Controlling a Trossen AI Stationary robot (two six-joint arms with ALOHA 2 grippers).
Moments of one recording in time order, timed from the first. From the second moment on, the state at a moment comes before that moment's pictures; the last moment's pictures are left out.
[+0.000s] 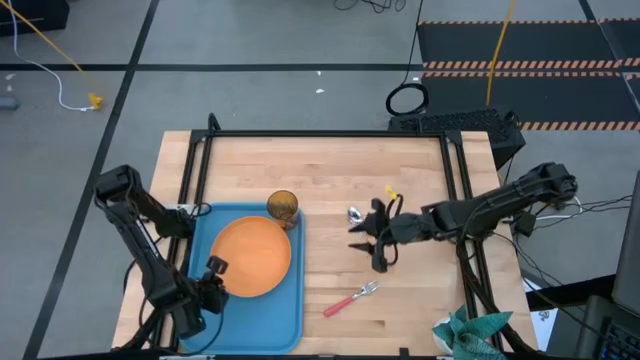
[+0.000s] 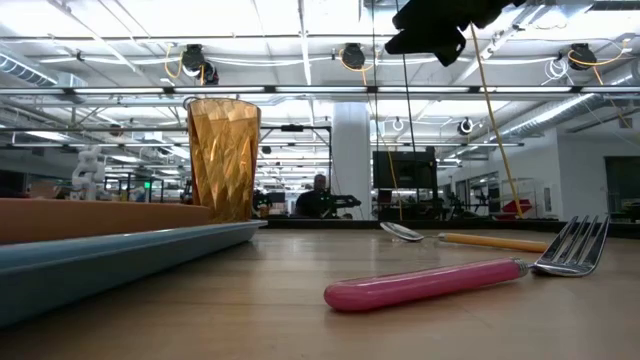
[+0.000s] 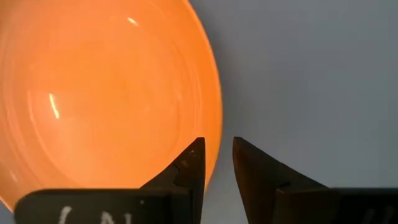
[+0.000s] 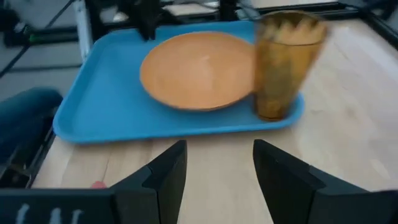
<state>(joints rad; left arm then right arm) -1.08 1.47 0.92 -0.93 -0.30 -0.62 0.30 1.27 0.84 -0.09 0.22 0.26</state>
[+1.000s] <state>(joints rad) -0.89 1.38 0.92 -0.69 -0.47 -0.78 0.53 1.72 0.85 0.01 0.05 0.15</state>
